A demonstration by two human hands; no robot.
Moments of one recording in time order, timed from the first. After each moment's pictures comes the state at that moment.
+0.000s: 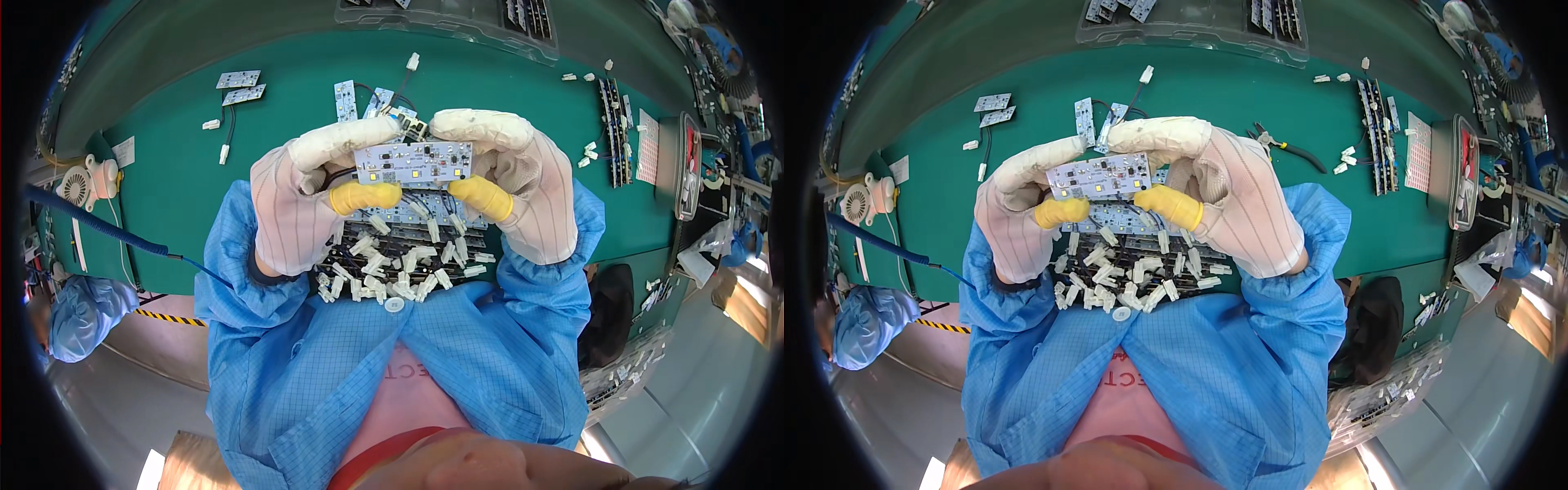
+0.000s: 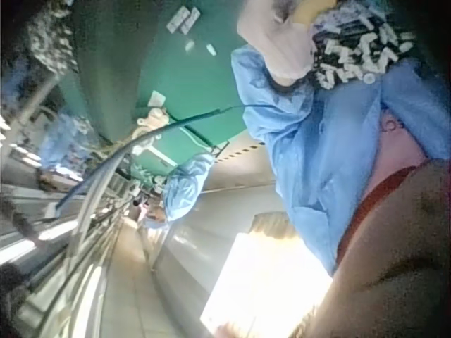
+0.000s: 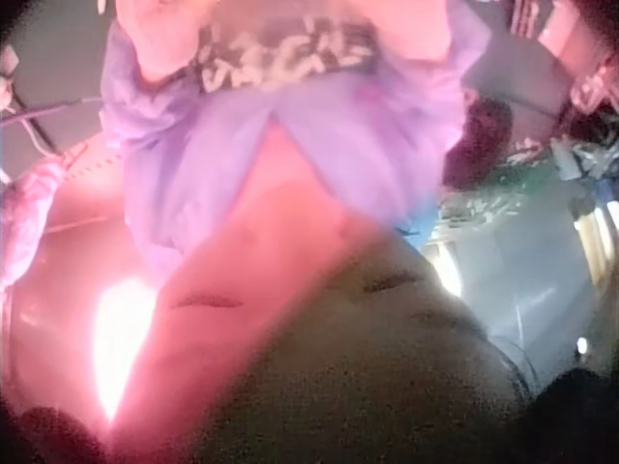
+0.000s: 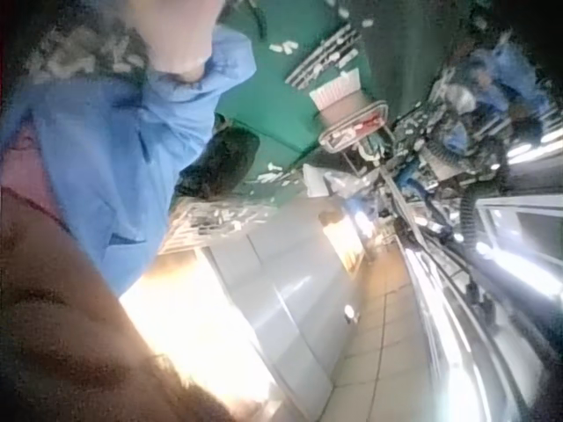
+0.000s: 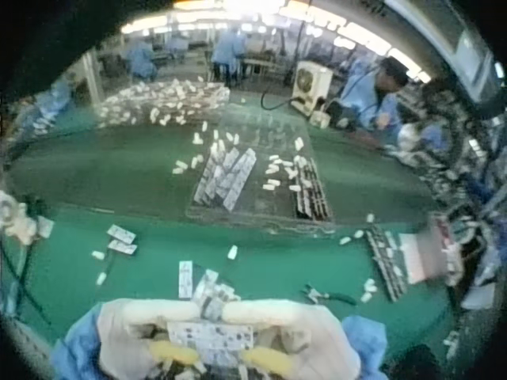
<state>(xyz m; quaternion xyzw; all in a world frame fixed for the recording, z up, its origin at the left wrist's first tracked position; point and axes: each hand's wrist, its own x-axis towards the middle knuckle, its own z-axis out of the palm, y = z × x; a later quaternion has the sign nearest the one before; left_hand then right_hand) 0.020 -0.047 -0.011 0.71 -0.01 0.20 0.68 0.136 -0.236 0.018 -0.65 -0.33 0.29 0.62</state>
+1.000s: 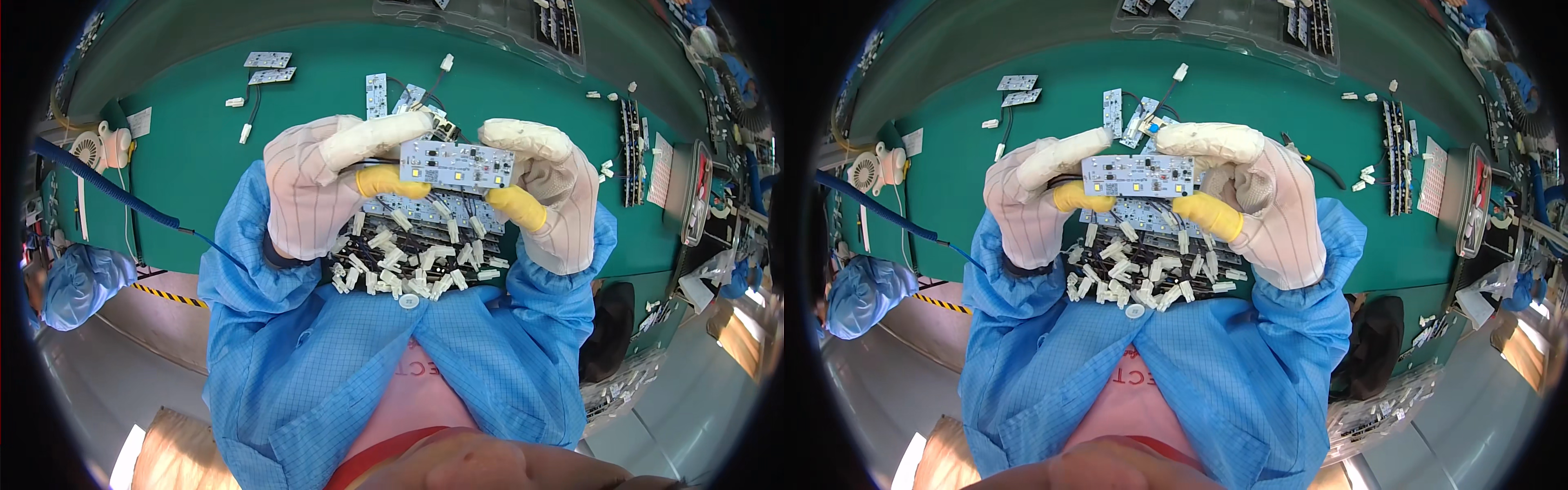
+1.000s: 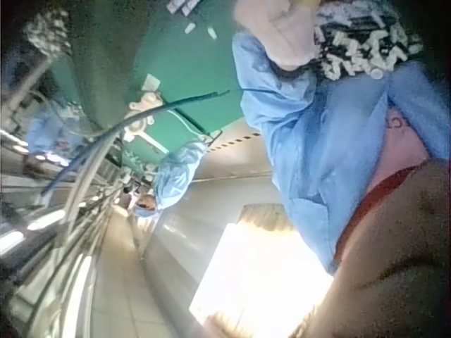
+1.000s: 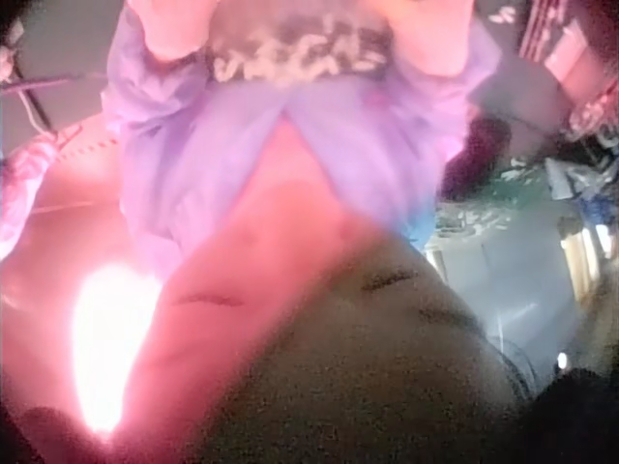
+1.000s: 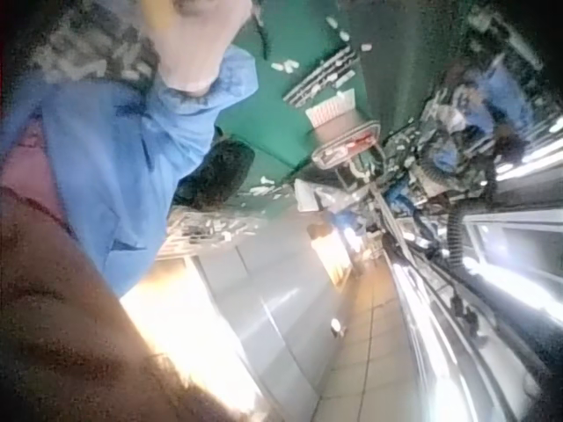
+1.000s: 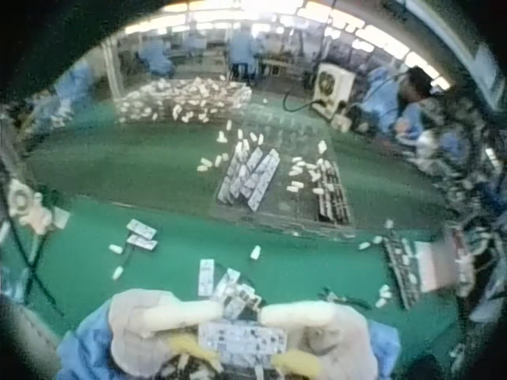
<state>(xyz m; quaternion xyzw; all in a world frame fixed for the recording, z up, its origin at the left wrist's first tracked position) 0.021 -0.037 0.002 0.87 0.01 0.27 0.41 0.133 -0.237 0.017 -0.63 -0.31 0.28 0.65</state>
